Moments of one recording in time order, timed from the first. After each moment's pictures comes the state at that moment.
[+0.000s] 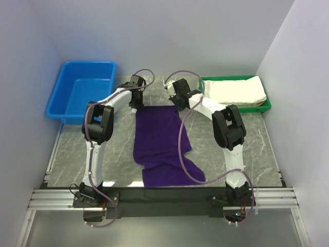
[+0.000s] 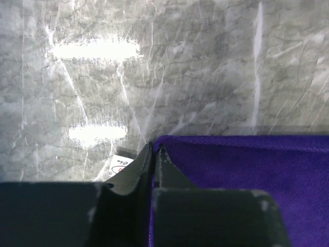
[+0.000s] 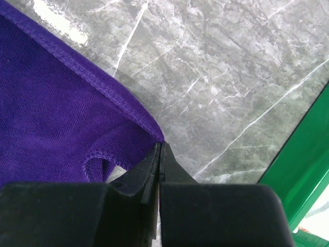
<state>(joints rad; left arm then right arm) -0.33 2.27 1.80 -0.57 -0.14 -0.31 0.47 2.16 1.66 -0.40 0.14 -0.33</state>
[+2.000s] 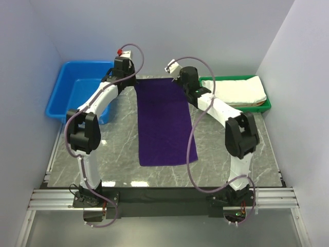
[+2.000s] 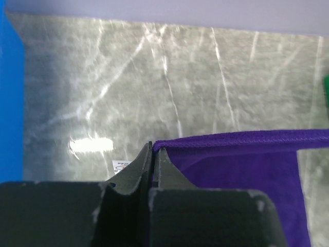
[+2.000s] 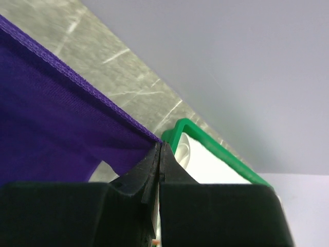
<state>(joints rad) -0.26 2.02 1.79 -0.31 -0.07 -0.29 0.46 1.98 1.59 0.04 0.32 -0.66</state>
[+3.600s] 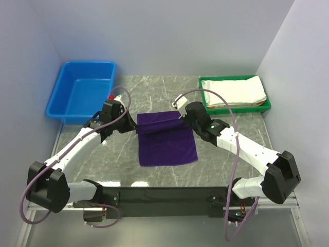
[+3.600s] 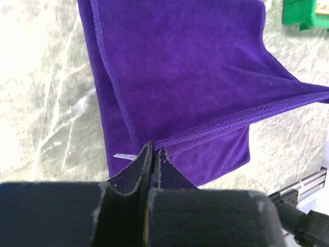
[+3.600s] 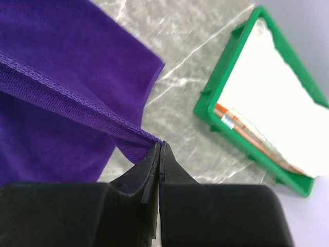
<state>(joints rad) -0.37 1.25 0.91 -0.39 0.16 -0.63 0.67 1.32 1.00 -0.31 0.40 -0.38</state>
